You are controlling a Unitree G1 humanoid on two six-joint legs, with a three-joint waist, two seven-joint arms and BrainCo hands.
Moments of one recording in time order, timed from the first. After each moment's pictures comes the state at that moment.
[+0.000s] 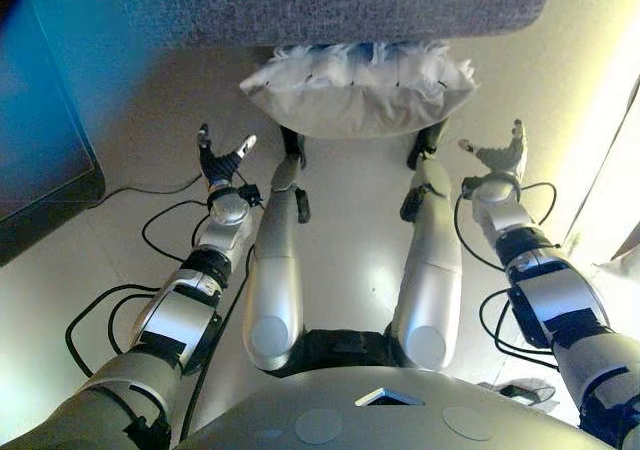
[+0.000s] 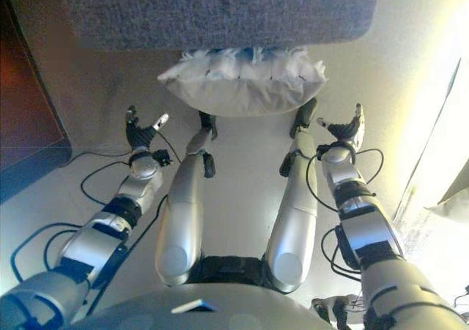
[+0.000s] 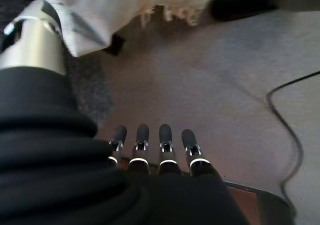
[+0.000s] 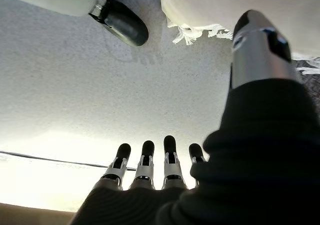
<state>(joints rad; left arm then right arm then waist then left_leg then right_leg) -0.51 0.30 -0.37 0.91 -0.43 -0.36 0.65 -0.67 -0.44 0.29 1.04 0.19 -0.05 -0.61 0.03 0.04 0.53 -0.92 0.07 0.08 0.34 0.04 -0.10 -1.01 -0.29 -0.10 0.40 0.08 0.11</state>
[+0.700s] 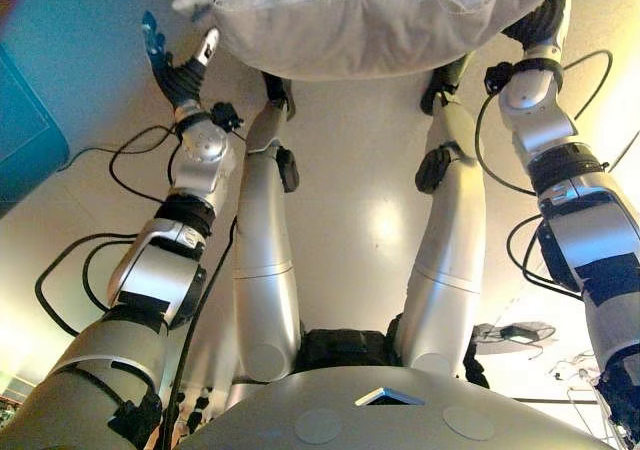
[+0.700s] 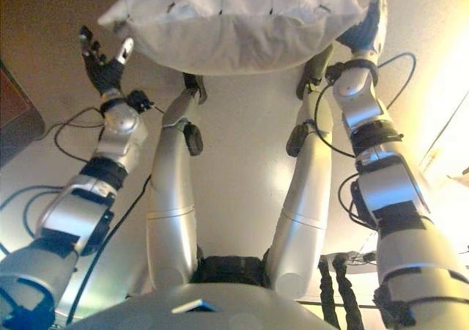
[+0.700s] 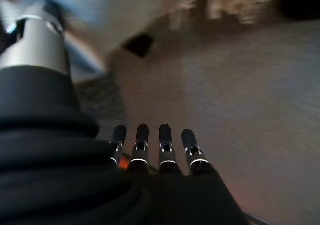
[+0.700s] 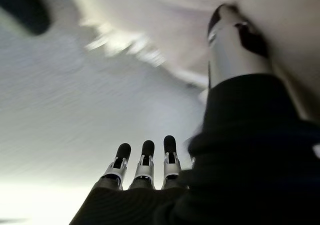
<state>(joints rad) -0.81 0.43 -0.37 0.86 -0.51 -0.46 0.70 -0.93 -0.61 0.44 0.85 0.13 -0.23 -0.47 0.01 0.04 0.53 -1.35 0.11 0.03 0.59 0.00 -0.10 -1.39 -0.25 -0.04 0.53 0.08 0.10</state>
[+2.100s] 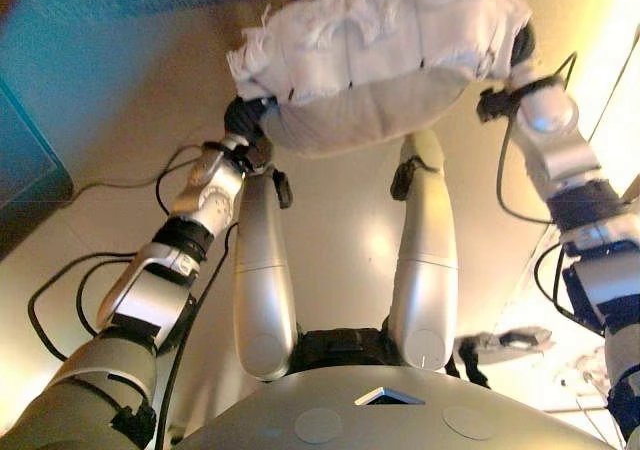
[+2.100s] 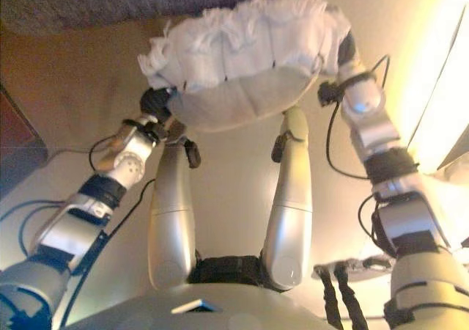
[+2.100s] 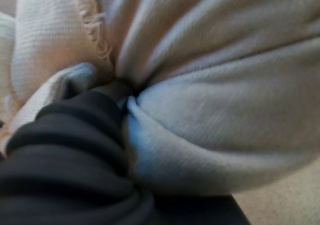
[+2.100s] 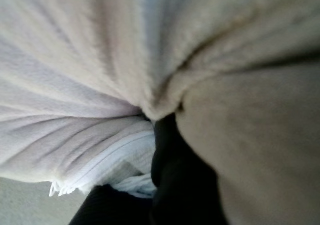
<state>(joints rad) -0.53 0.41 -0.45 0.67 -1.07 -0.23 -0.21 -0.63 -0.64 0.39 0.44 0.36 -0.25 -0.03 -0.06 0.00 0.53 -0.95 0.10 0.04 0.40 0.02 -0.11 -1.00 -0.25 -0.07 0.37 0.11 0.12</state>
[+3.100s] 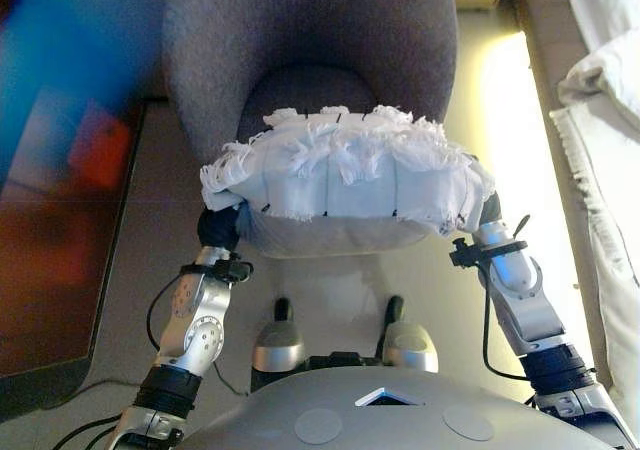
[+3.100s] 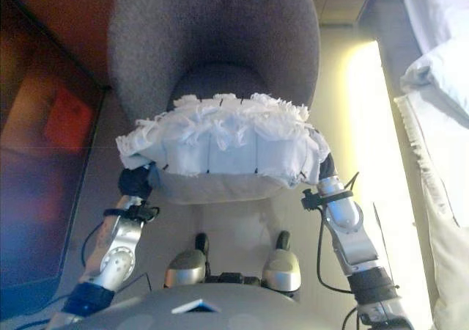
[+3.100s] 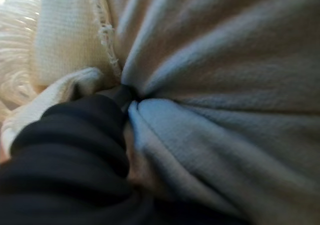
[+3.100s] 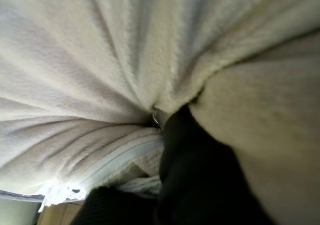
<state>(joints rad) 0.22 0.36 -0.24 0.02 -0.84 -0.29 -0.09 0.14 -0.47 0.19 -0.09 0.21 -0.31 0.01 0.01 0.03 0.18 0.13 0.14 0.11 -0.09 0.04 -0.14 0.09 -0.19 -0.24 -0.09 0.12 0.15</state>
